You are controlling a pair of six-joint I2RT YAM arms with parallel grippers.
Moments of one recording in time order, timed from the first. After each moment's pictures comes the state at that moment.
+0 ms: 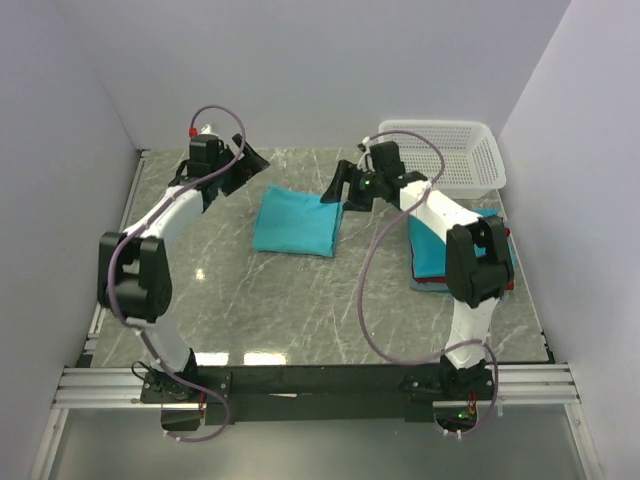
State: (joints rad) left arm -0.15 1.81 1.39 -0.11 0.19 -0.75; right arm 0.33 1.98 1.55 -0.35 -0.46 0.54
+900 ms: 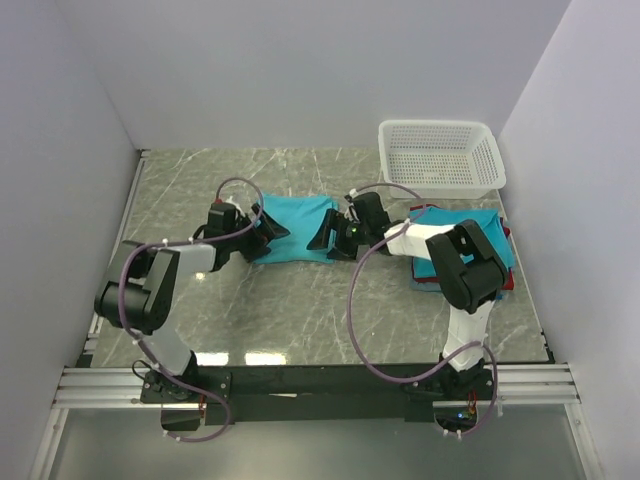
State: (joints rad) left arm -0.25 1.71 0.77 0.32 0.38 -0.92; right arm 0.48 1.92 1.06 0.08 -0.50 0.77
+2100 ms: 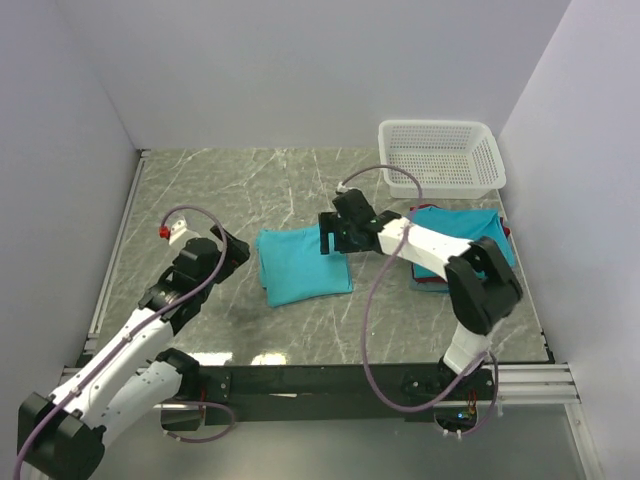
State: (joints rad) left arm -0.45 0.79 0.57 -0.31 -0.35 -0.97; right arm 0.64 1.70 1.15 -0.36 0.07 0.48
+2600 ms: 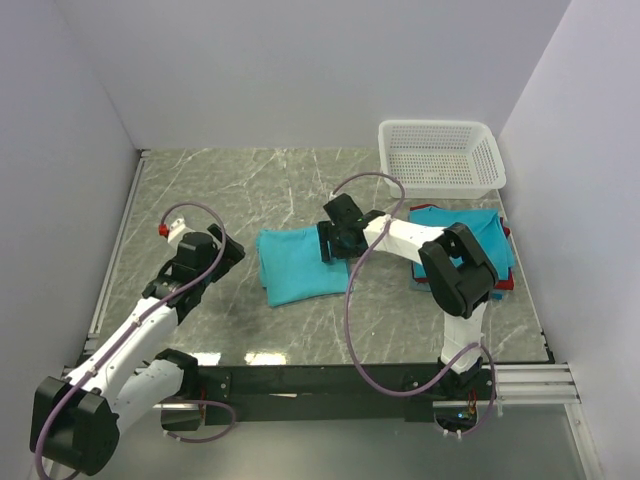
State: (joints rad) left arm -0.33 0.91 0.55 -0.27 -0.28 -0.91; right arm 0.64 1.91 1.24 -0.40 0.07 0.45
